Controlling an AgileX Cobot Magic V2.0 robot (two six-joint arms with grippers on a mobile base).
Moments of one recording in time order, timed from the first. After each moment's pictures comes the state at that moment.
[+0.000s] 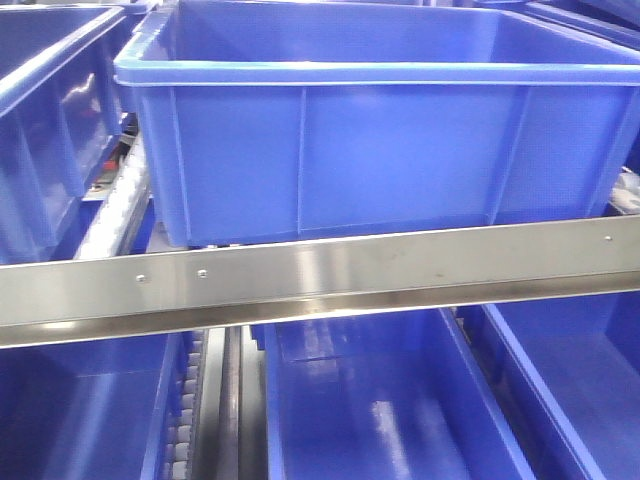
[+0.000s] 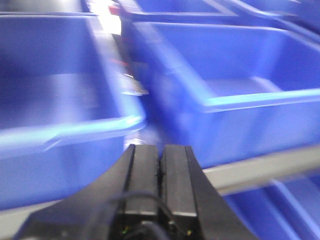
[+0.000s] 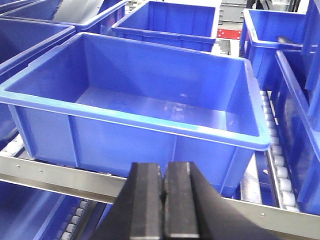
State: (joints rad) left arm -0.19 0.06 -0.30 -0.05 0.34 -0.01; right arm 0.47 0.23 -0.48 -0.44 0.41 0.39
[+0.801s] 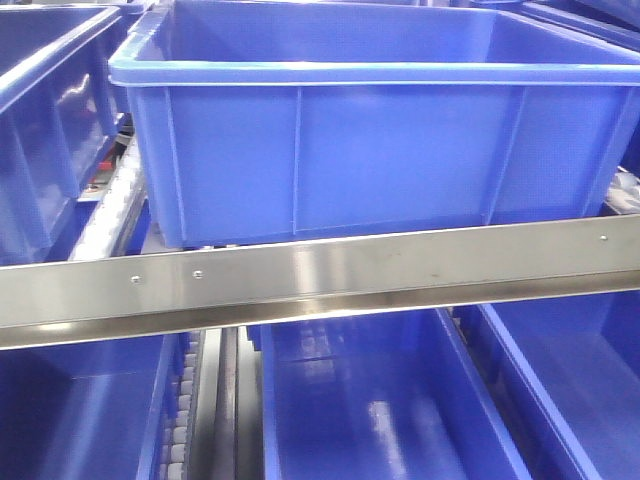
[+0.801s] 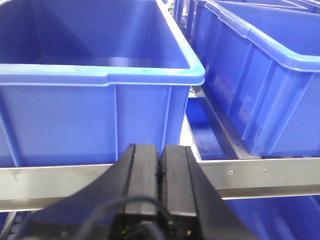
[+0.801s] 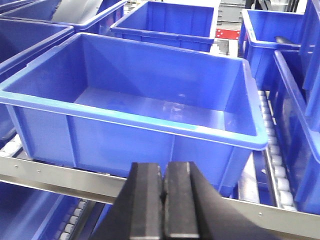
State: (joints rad) left arm -0.07 -0.01 0.03 -0.09 0.06 0.02; right arm 0.47 0.23 -0.48 -0.44 0.40 0.39
